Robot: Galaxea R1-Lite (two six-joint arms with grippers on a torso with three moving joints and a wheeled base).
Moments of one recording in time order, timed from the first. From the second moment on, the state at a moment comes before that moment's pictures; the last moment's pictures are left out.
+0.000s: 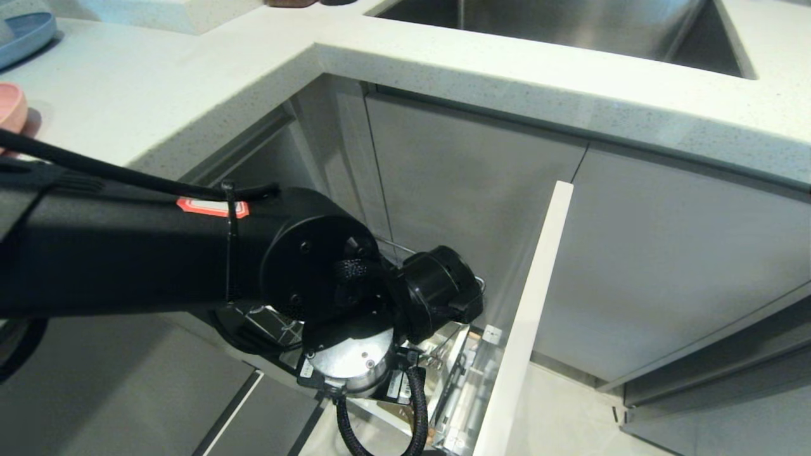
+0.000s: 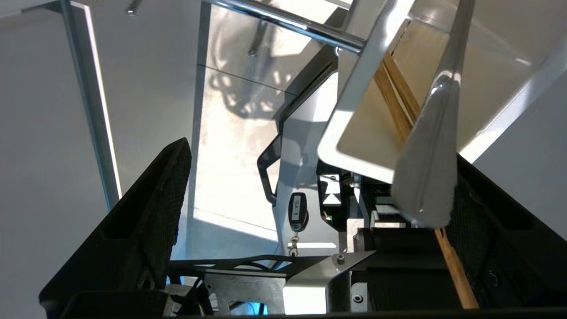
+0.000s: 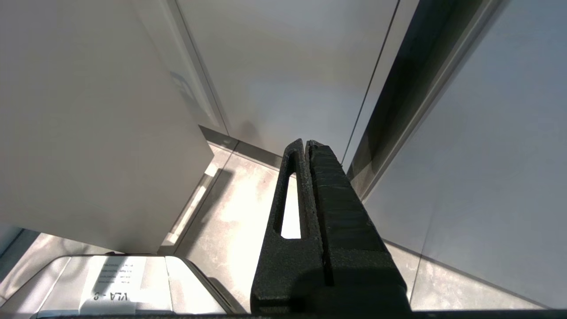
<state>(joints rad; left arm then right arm) -0.98 1.94 -1.54 1.00 0.50 -0.73 0.01 0.00 0.00 0.00 0.00 0.02</state>
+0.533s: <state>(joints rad) -0.98 1.97 -1.58 0.94 0.34 -0.74 0.01 0.00 0.00 0.00 0.00 0.02</state>
